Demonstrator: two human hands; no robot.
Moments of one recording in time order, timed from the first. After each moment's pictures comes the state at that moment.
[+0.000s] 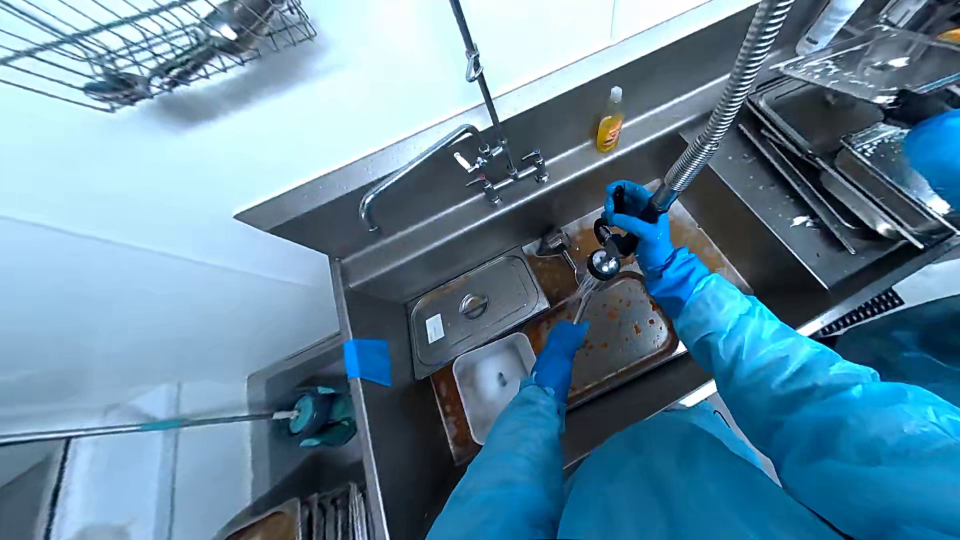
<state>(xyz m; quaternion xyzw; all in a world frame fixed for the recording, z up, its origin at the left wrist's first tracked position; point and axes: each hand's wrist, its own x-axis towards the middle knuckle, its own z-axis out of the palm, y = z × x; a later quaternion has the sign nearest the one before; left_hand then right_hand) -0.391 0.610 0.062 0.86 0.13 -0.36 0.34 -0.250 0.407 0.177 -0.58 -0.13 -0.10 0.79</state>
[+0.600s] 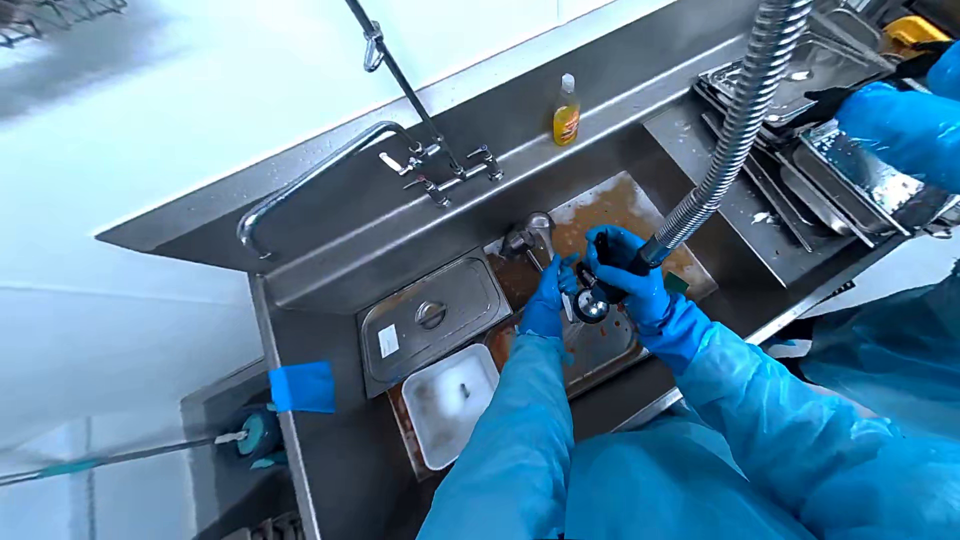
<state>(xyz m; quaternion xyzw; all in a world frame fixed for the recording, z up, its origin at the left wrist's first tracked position) -0.232 0.494 -0.015 0.36 0.22 -0.29 0.86 -0.298 0.347 0.170 -0.57 -0.09 -0.03 0.81</state>
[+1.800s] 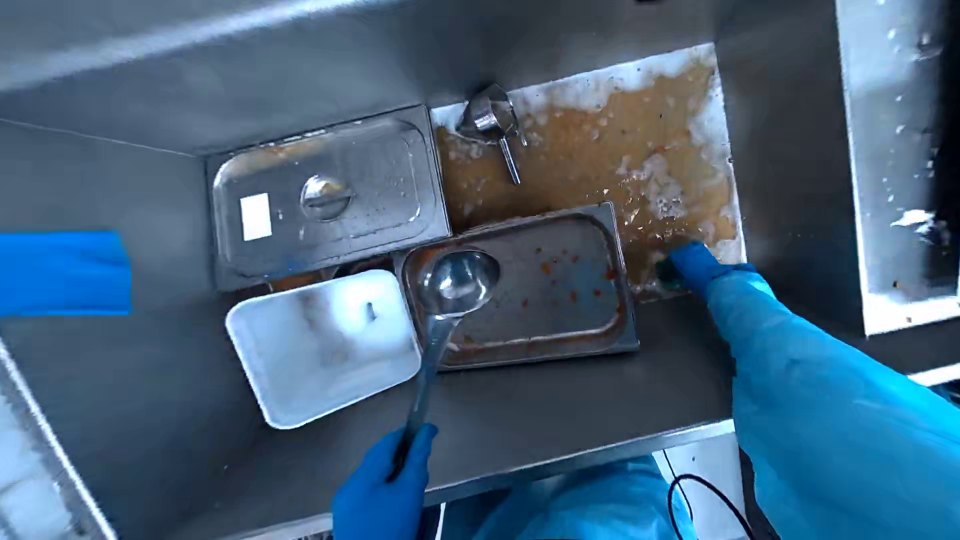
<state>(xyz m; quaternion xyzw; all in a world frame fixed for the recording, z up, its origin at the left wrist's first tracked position) -0.494 0.561 0.034 0.87 0.35 -0.22 0.28 -0.256 0.065 -0.291 -0.89 -0.22 0.40 -0.09</state>
